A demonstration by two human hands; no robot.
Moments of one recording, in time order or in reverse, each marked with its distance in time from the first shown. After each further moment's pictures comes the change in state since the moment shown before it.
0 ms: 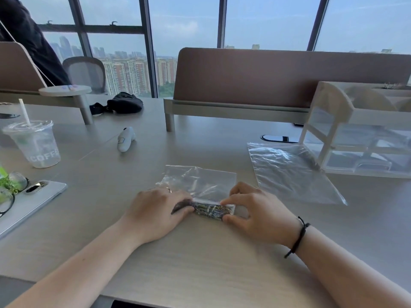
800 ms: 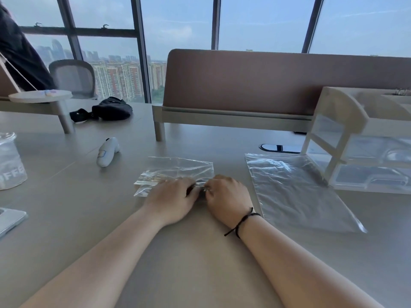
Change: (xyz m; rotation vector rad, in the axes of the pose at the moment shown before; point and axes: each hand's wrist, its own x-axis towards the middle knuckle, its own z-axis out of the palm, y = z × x) left_hand 0.112 -0.010 0.053 -0.114 -0.097 -0.177; right_hand 0.126 0.024 0.052 -0.152 0.210 0.213
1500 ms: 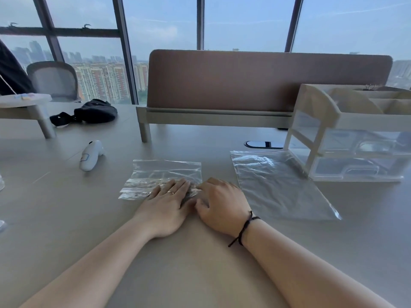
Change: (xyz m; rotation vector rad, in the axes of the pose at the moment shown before) left_hand -0.020 0.023 -0.001 0.040 -0.328 0.003; right_hand -0.037 0.007 -0.028 0.055 0.006 -0.052
